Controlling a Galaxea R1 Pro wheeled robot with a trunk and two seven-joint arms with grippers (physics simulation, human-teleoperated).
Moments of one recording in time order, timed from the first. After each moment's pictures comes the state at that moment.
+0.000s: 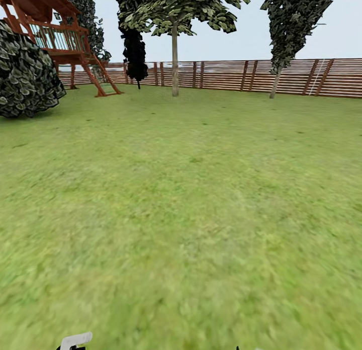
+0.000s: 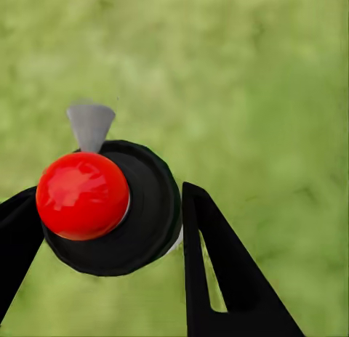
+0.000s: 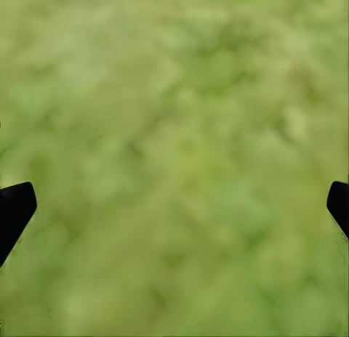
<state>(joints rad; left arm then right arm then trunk) -0.40 0.16 -0.52 -0.01 0.64 -0.46 0.08 -0.34 0.06 -0.32 -0.03 0.20 -0.59 -0.17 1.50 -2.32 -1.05</state>
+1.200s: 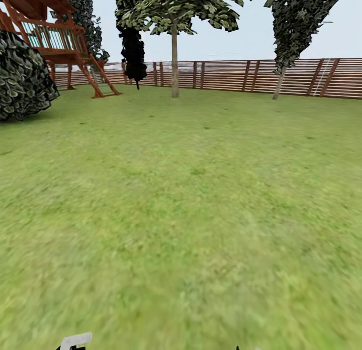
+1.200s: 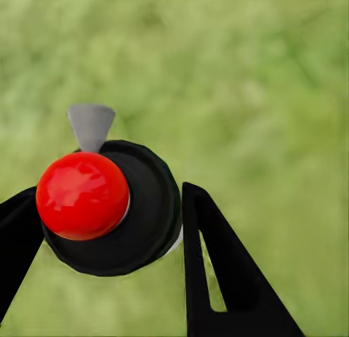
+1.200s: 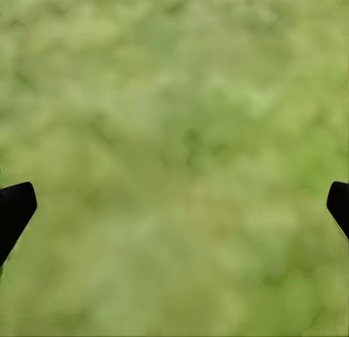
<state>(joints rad) -0.40 0.16 -0.52 -0.01 0.64 -0.46 0.08 -0.34 0.06 -0.32 -0.03 0.20 -0.59 -0.17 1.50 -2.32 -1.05</state>
